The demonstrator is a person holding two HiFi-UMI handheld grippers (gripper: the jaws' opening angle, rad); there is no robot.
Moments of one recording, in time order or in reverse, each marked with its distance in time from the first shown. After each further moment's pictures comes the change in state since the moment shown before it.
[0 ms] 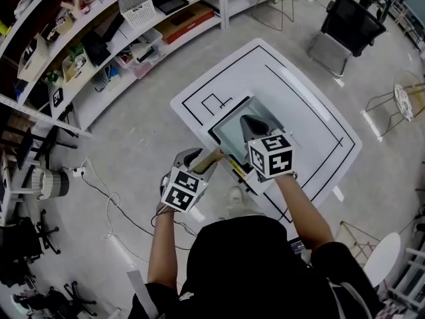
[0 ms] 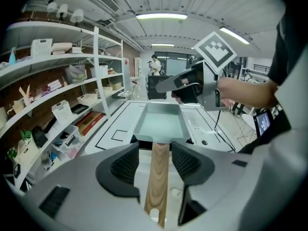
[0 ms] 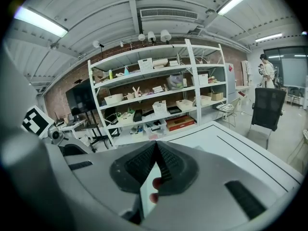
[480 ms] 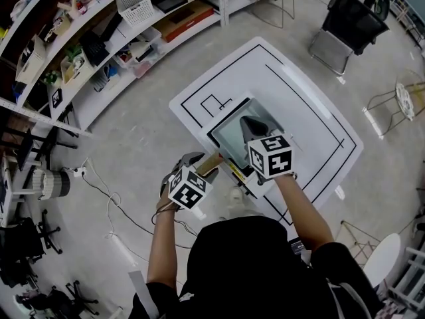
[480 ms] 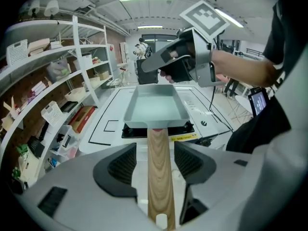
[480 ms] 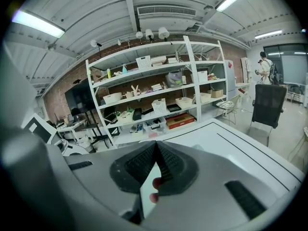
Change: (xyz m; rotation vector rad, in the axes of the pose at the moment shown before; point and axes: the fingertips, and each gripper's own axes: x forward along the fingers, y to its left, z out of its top) left arm 0.034 -0.007 -0.035 0.110 0.201 -0.068; right arm 0.014 -0.013 -0.007 0.019 0.025 0.005
